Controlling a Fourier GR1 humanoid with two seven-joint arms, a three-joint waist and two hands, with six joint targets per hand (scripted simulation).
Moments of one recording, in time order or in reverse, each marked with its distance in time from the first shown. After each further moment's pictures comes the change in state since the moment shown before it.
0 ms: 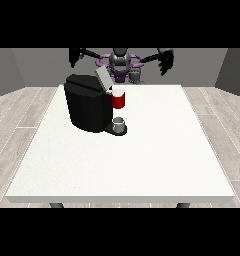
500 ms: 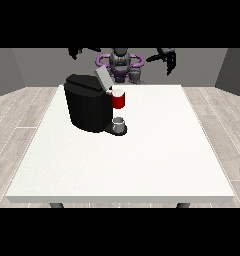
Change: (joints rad) left arm 0.146 -0.053 -0.060 -0.110 0.113 -0.054 0.060; right arm -0.086 -0.092 -0.047 0.012 -0.015 0.059 0.058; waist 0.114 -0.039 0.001
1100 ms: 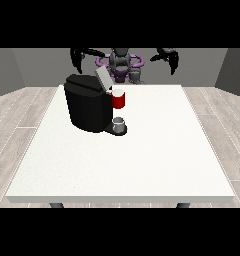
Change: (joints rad) left arm 0.082 -0.008 -0.128 -0.239 0.130 0.011 0.082; right arm -0.157 -0.027 -0.116 0.171 -0.111 0.020 0.055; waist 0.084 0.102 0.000
